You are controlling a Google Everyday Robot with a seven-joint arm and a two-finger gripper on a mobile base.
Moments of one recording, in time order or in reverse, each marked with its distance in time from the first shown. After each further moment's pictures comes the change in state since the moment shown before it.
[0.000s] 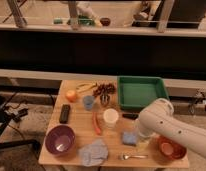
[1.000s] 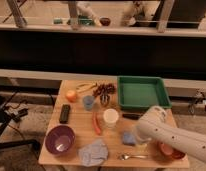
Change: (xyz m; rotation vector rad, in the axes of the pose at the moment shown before) arm 0.017 -0.005 0.063 0.021 0.034 0.017
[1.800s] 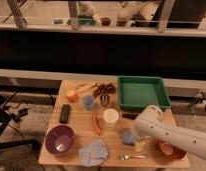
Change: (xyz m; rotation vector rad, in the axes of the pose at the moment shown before) arm 0.009 -0.016 0.024 -0.006 0.018 -0.010
